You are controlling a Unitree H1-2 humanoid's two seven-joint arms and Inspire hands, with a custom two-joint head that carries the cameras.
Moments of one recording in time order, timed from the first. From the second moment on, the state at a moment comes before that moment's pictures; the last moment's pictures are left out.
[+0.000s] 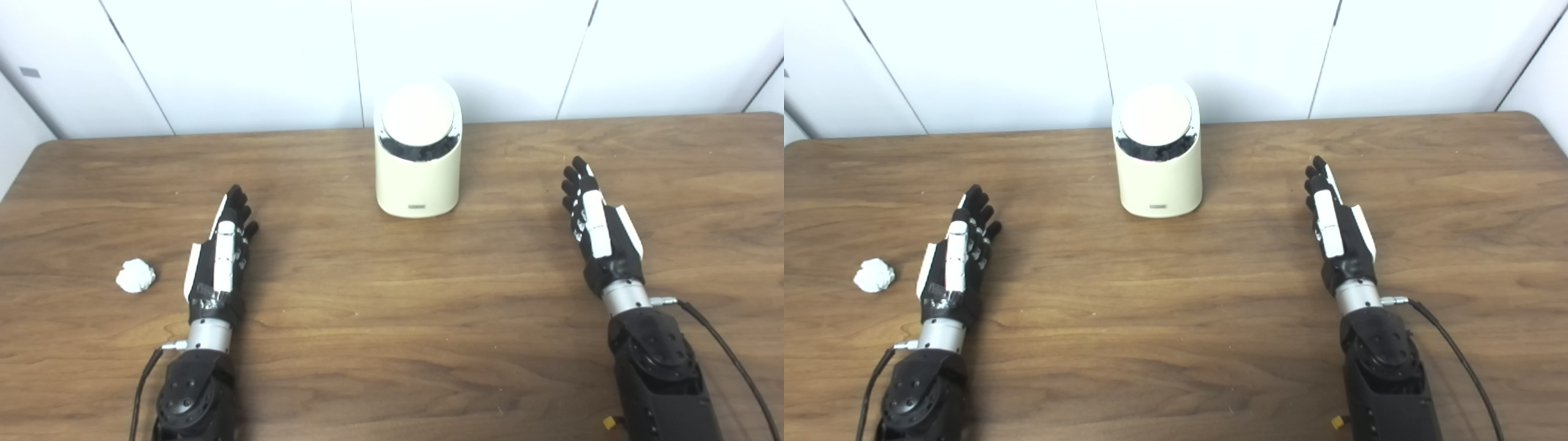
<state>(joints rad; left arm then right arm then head) -0.04 0.09 0.13 -0.01 -0.17 -0.03 -0.05 -0.12 -0.12 -0.09 -0.05 0.05 0.12 0.02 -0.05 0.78</state>
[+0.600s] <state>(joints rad) -0.04 0.09 0.13 -0.01 -0.15 -0.03 -0.05 -0.13 -0.12 -0.10 -0.04 0.07 0.12 0.02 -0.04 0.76</state>
